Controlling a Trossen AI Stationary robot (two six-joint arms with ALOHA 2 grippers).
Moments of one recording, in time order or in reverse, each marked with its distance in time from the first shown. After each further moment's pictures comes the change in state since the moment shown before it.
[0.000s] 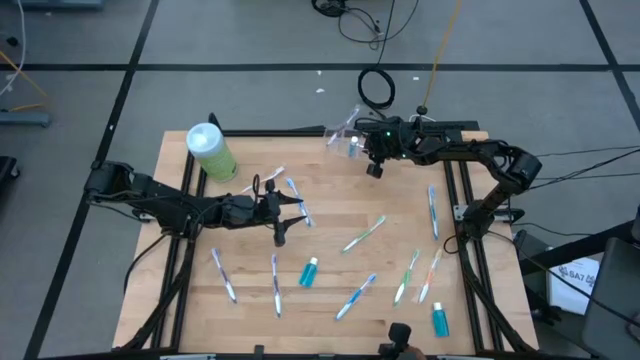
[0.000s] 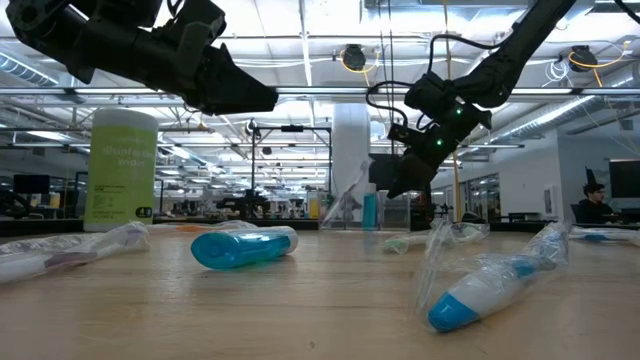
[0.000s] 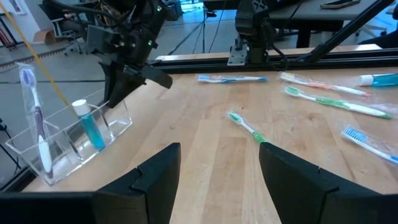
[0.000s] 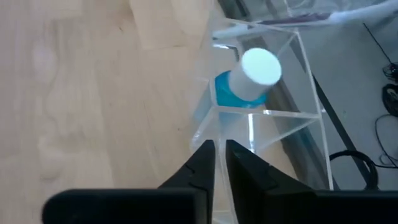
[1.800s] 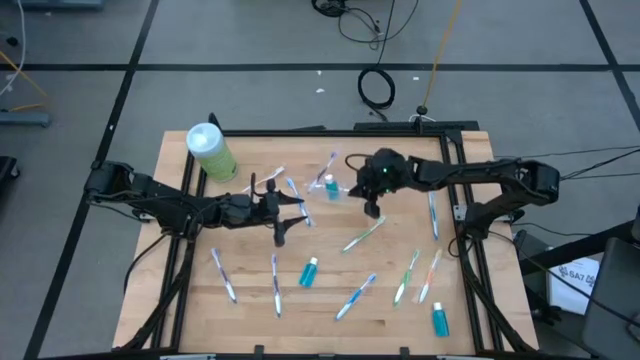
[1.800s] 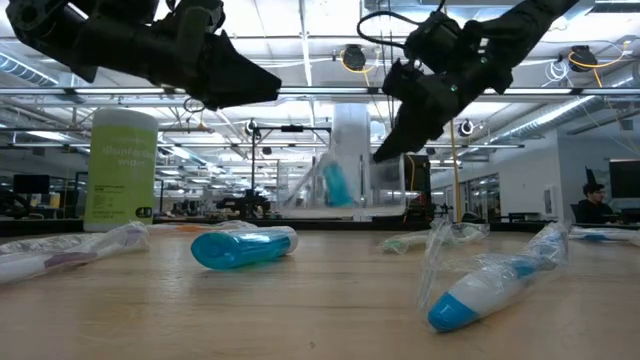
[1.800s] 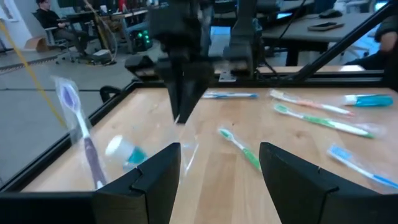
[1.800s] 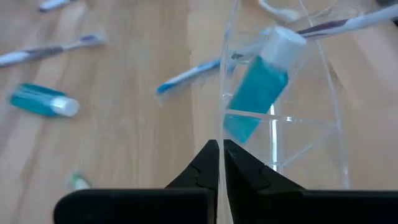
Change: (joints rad) left arm 0.000 0.000 0.000 0.063 0.040 -0.017; right arm 0.387 -0.193 -0.063 -0.077 -0.133 0.350
